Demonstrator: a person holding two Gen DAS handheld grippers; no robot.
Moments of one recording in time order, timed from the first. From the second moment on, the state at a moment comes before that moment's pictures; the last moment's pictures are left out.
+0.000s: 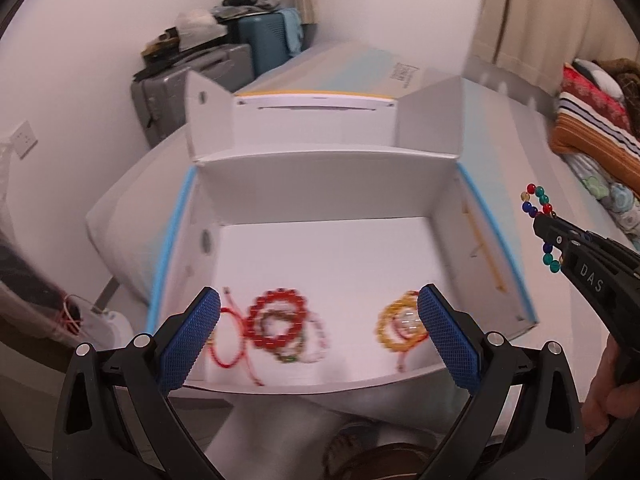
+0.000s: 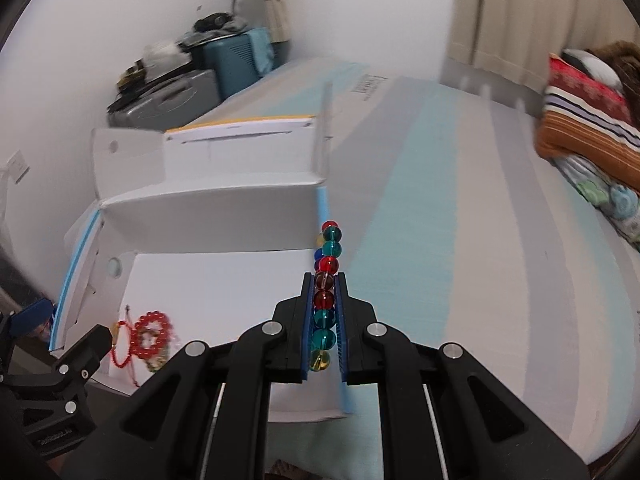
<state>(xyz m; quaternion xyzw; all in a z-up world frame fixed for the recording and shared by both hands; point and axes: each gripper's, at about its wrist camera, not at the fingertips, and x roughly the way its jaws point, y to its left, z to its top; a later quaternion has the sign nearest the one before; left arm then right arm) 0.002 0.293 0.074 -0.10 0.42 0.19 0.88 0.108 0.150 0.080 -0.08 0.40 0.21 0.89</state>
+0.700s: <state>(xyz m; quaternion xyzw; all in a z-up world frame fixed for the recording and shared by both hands) -0.012 0.356 0.041 -0.13 0.43 0.20 0.87 0.097 0.222 0.019 -0.14 0.45 0.22 0.86</state>
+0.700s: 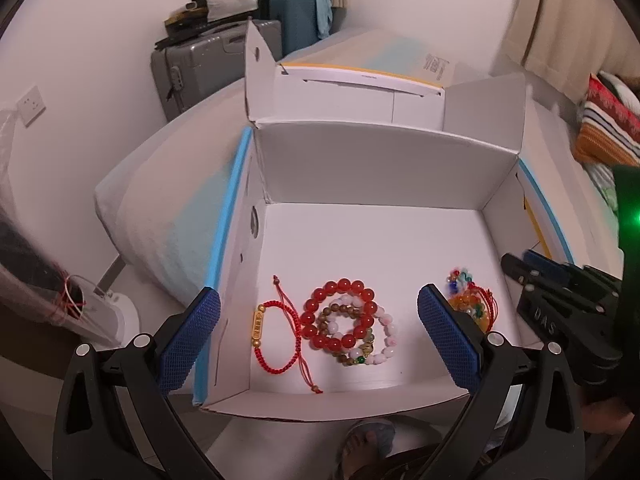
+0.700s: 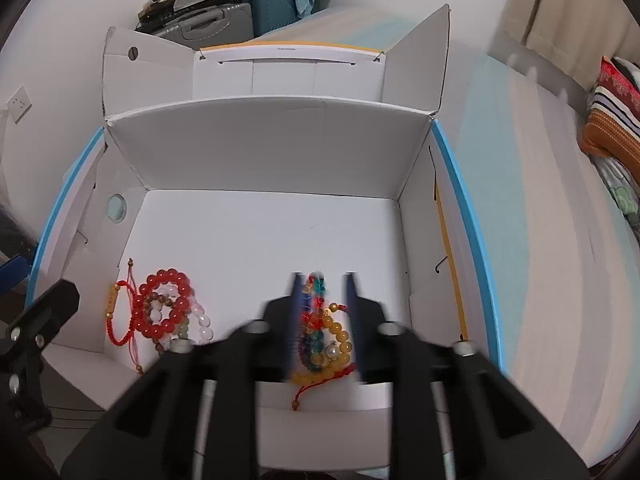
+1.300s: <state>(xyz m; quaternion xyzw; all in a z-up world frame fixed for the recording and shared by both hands) -0.072 0.315 0.057 -0.11 0.42 0.21 0.88 0.035 0.155 0.064 -0.10 0.38 0.20 0.90</state>
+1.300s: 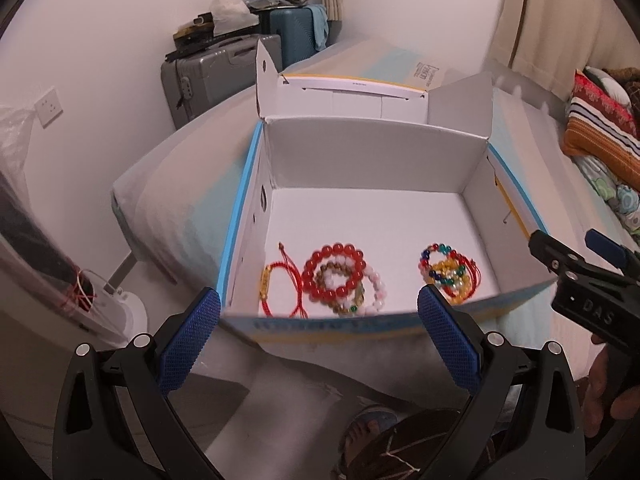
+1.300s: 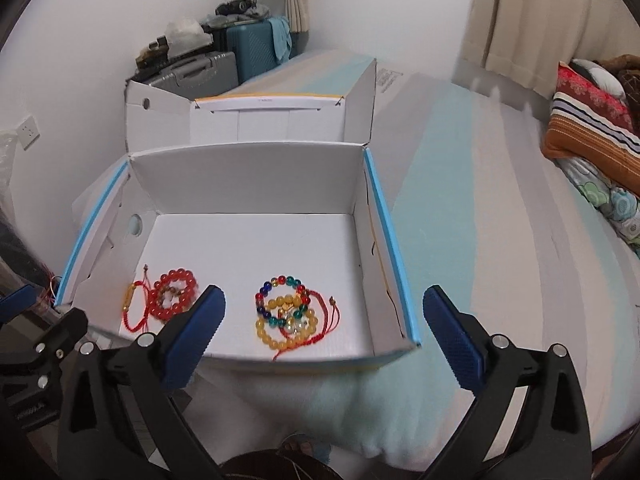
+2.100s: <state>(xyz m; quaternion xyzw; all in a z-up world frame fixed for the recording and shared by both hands) -0.104 0.292 0.054 -0.11 0.41 0.21 0.88 -0.010 0.138 0.064 -0.09 0.38 0.21 0.89</state>
